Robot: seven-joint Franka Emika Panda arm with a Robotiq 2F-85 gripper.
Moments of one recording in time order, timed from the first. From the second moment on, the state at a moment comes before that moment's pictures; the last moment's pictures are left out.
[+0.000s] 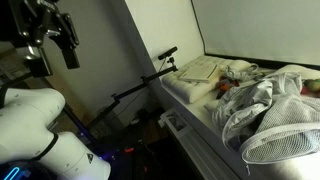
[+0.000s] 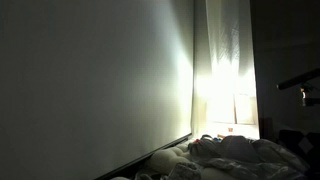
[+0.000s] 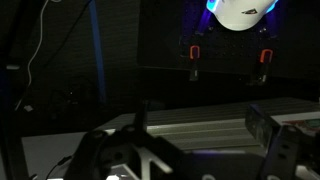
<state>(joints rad) -0.11 -0.70 -0.13 -2.32 -0.27 1.40 -0.27</state>
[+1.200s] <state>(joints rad) -0.07 -0.63 -0.16 -2.32 -0.26 1.58 -0.27</state>
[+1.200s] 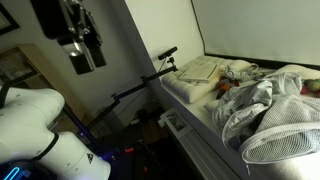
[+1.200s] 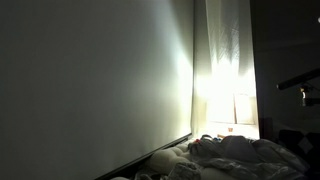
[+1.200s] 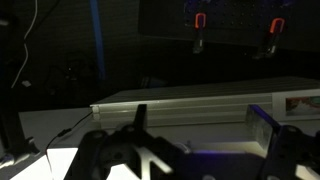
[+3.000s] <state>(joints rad) -0.07 -0.15 -0.14 -2.19 -0.25 1.97 -0.15</state>
